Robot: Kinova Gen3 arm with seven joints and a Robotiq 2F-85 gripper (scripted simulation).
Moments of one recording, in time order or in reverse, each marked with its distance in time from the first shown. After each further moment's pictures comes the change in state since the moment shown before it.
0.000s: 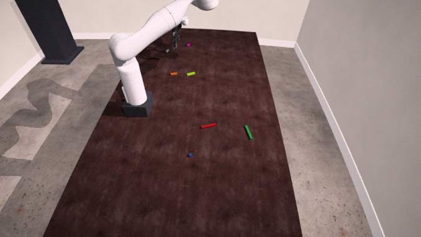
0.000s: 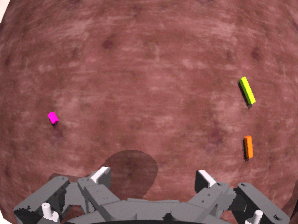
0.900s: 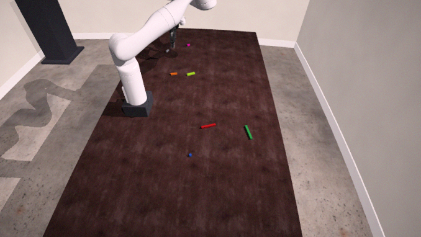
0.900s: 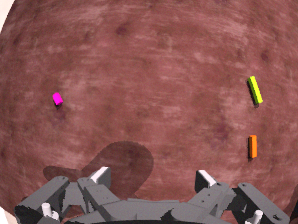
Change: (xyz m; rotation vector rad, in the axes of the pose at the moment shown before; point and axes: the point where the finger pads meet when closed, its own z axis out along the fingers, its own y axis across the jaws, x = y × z) arm -0.019 -0.005 0.005 -0.002 0.002 -0.090
